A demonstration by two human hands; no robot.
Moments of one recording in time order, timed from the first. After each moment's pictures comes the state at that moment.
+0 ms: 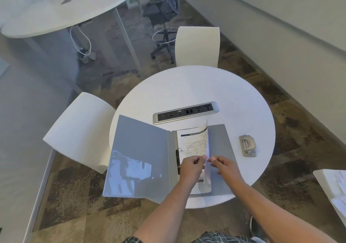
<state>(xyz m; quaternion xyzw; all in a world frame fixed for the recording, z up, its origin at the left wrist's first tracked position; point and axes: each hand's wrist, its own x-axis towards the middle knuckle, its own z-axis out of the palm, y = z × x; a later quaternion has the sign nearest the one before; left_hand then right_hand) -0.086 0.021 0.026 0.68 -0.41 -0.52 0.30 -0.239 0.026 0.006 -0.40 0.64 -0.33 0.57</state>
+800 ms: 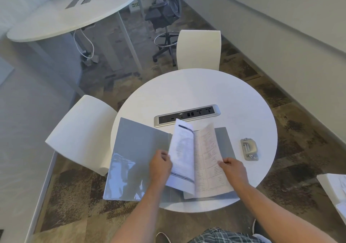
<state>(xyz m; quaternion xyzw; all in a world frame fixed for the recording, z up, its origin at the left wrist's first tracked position) 0.002 0.008 0.059 0.80 -0.46 -0.28 0.25 -0.250 0.014 0.005 -0.43 0.73 -0.26 0.46</state>
